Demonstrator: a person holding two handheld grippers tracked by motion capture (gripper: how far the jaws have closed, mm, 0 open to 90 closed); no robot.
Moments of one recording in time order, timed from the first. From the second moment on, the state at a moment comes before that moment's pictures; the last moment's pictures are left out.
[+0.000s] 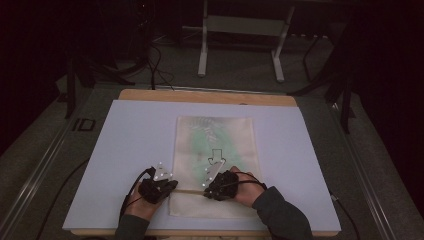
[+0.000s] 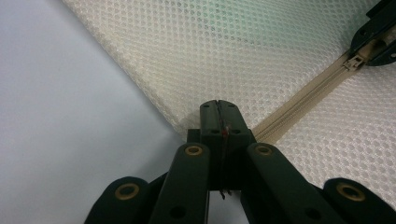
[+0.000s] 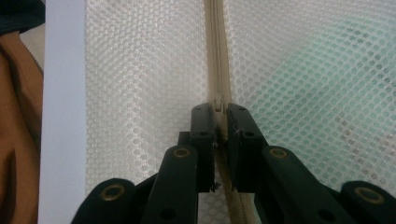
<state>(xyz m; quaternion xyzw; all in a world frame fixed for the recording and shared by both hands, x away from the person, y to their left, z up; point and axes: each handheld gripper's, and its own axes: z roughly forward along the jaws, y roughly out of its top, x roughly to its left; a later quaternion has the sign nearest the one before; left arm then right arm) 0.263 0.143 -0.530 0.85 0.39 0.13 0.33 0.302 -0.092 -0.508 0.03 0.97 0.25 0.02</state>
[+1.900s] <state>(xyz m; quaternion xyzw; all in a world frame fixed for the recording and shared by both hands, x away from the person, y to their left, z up) 0.263 0.144 -0.531 0.85 0.39 0.13 0.34 0.301 -0.125 -0.511 0.06 0.97 0.25 0.01</state>
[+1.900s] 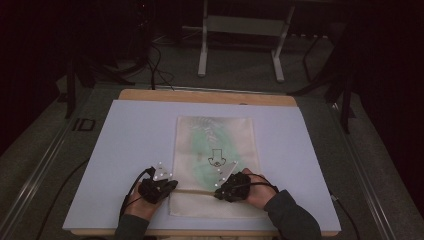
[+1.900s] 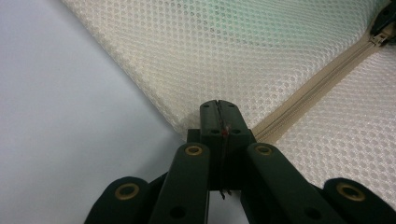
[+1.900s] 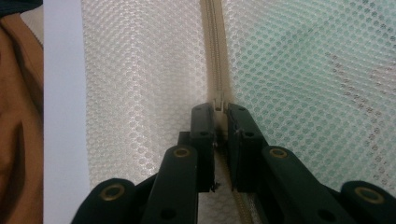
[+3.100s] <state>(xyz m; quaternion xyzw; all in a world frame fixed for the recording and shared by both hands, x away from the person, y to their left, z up) 0.263 0.144 -0.531 0.85 0.39 0.13 0.34 0.299 -0.147 -0.506 0.06 0.97 0.25 0.02</state>
